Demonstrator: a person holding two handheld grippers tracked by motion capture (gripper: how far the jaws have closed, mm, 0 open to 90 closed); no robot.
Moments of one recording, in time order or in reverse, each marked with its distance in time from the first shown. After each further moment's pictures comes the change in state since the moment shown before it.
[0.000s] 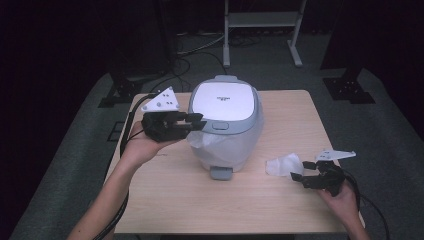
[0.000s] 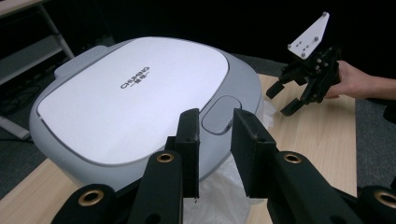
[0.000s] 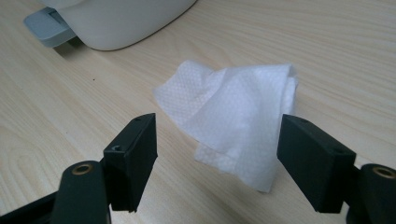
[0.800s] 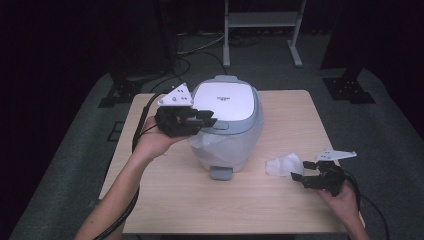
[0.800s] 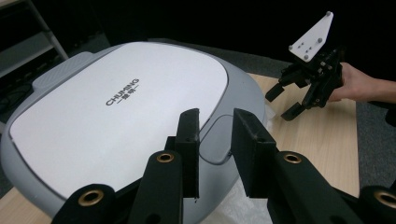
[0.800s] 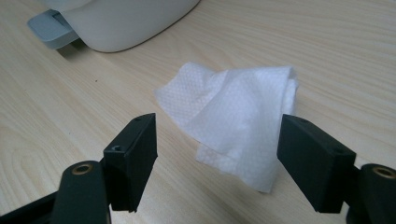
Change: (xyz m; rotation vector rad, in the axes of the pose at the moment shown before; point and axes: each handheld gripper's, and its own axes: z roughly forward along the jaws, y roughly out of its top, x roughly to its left) left arm 0.001 0.012 0.025 0.022 -0.021 0.005; right arm 0.000 0.000 -0.002 -0.005 0.005 -0.001
